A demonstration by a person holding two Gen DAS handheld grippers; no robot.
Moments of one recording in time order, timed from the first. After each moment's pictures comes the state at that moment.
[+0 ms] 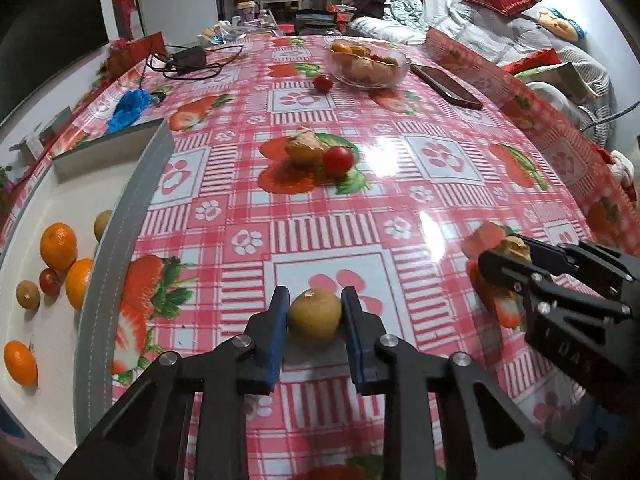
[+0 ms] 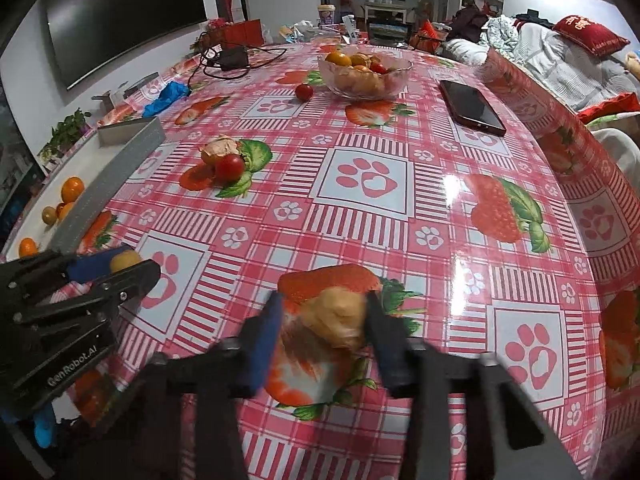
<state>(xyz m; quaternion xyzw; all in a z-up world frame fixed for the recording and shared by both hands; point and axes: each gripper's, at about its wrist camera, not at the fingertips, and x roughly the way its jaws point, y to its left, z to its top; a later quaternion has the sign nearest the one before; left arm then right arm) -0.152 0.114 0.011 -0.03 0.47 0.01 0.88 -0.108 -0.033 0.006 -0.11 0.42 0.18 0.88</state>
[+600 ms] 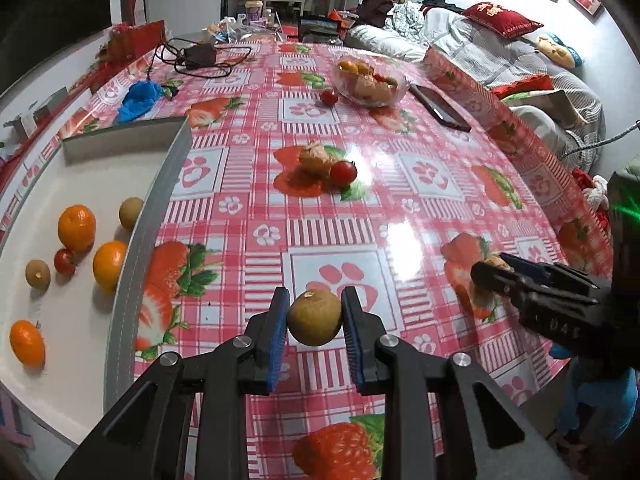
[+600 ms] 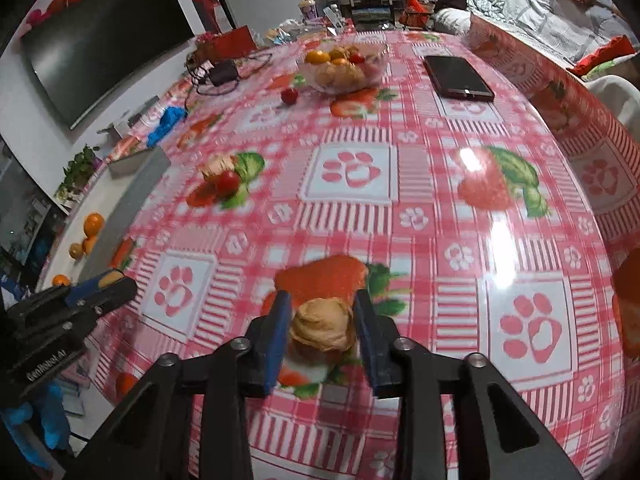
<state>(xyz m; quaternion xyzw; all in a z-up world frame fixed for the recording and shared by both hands) -0.173 0.136 0.033 -0.07 0.47 -0.01 0.88 -0.108 -0.058 0.013 -0.03 0.46 0.19 0.87</state>
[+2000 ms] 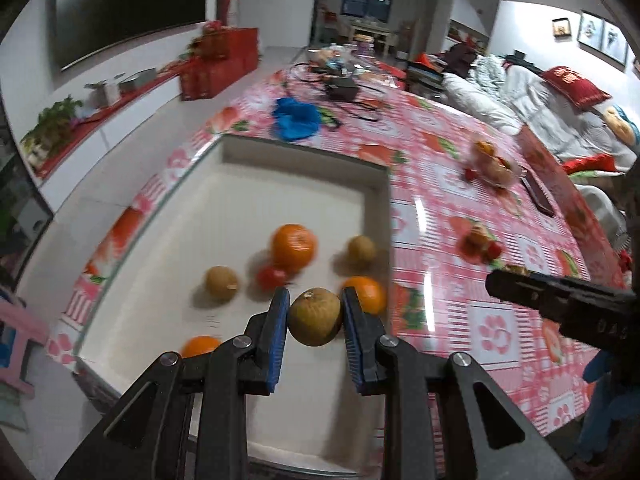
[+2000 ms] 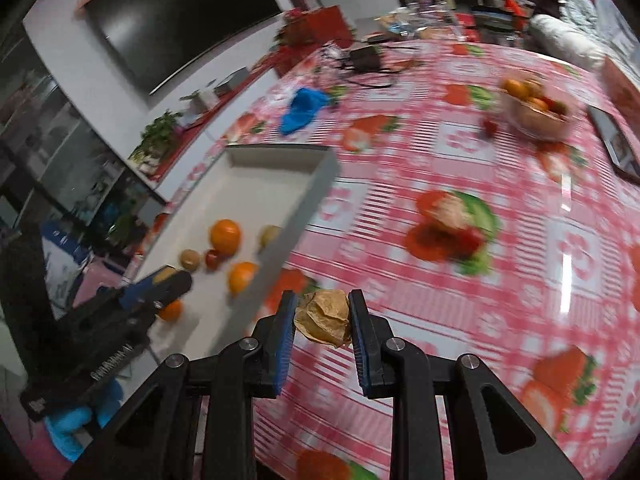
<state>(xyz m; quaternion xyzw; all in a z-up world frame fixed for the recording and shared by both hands) -0.214 0.288 0.066 -0.13 0.41 0.14 0.89 -0.109 0.115 0.050 -0.04 0.47 0.35 0.81</state>
